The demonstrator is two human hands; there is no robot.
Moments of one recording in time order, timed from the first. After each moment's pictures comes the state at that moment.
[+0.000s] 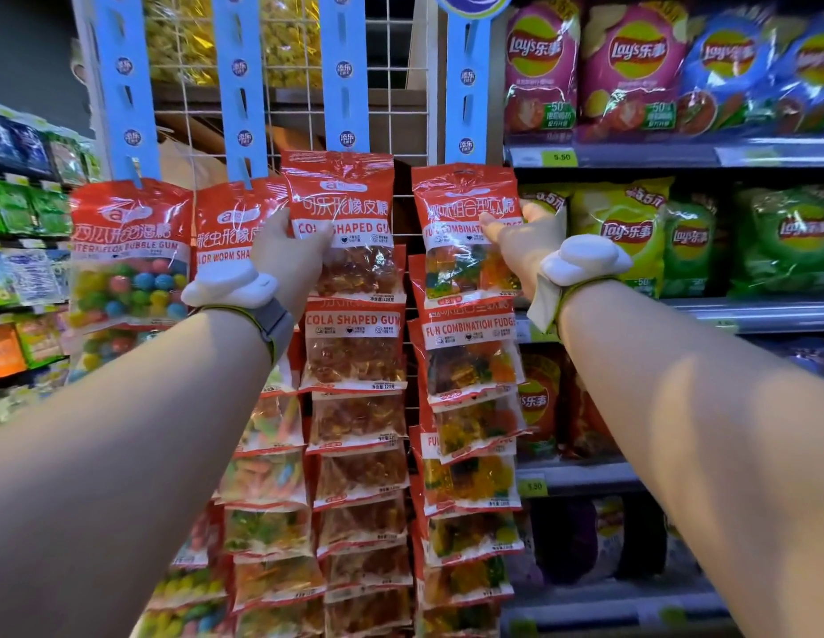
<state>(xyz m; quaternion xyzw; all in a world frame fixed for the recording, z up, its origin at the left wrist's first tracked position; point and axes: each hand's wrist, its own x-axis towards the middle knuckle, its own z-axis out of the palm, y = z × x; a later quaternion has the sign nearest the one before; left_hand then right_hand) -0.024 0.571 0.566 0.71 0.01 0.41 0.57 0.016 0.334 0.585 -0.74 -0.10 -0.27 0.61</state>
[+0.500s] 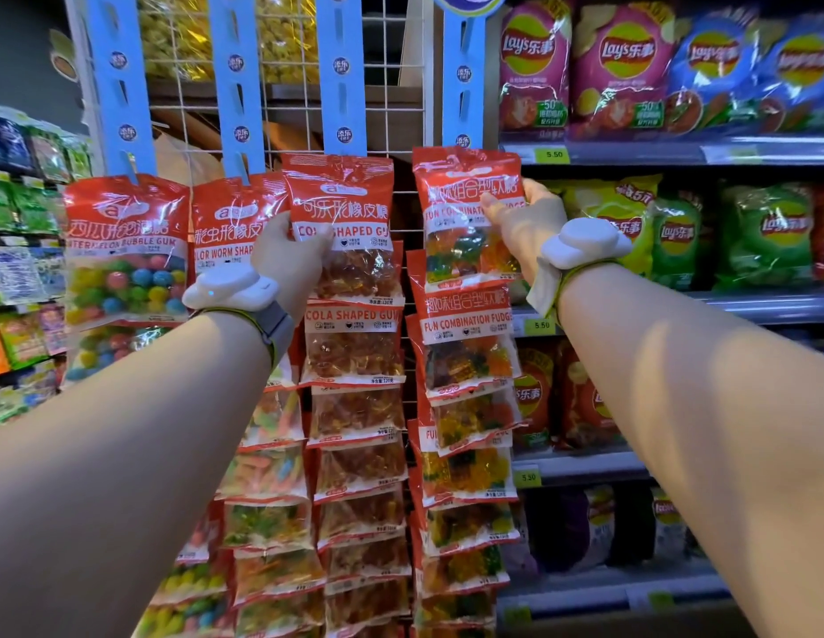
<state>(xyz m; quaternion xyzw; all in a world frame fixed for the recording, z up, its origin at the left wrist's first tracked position) -0.024 0.573 0.558 0.70 0.00 0.40 0.59 0.003 0.334 0.597 -0.73 -0.11 -0.29 0.61</state>
